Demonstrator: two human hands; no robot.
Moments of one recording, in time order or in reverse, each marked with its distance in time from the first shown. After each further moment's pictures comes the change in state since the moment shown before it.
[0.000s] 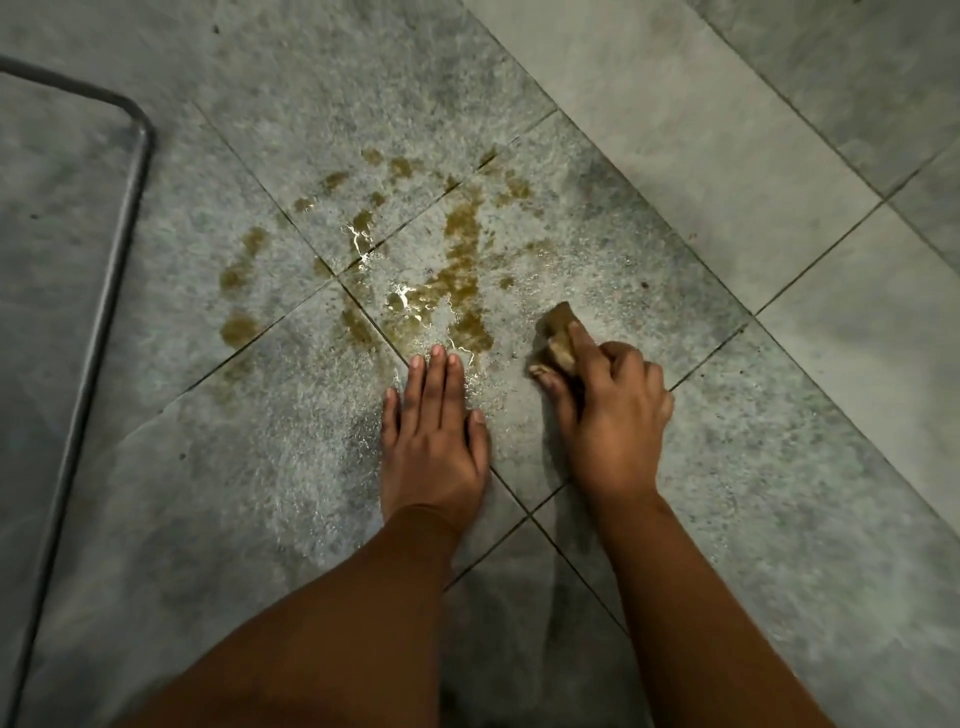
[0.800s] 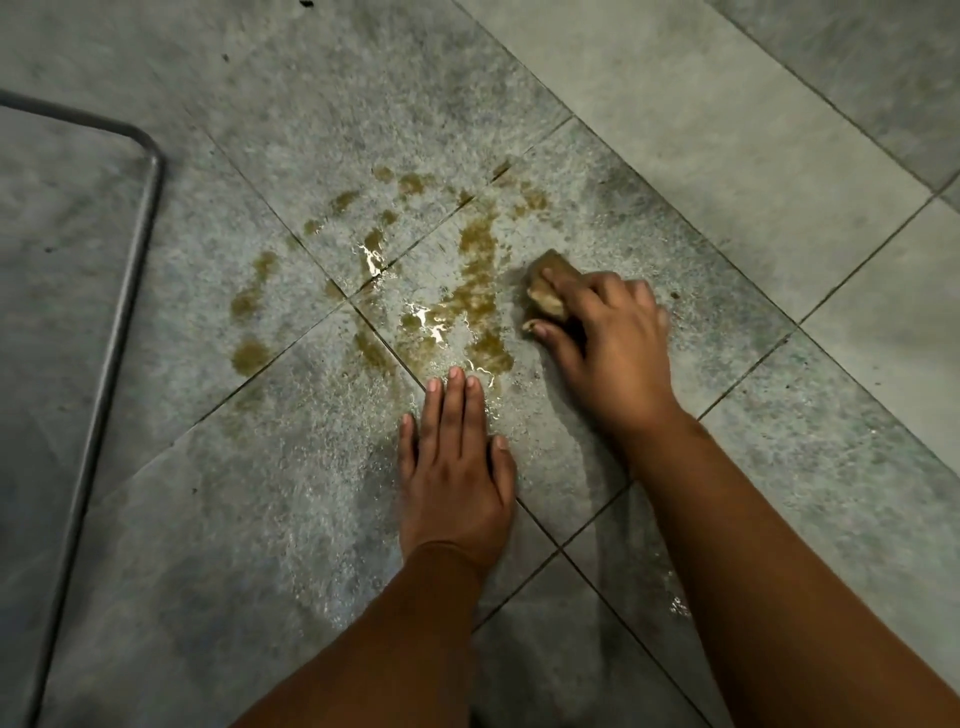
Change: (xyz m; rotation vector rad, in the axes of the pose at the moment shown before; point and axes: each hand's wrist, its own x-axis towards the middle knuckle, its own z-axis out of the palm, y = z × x) left_hand -0.004 0.004 0.005 -0.007 0.014 0.011; right_hand 0.075 -0.013 0.006 0.063 -0.039 -0.256
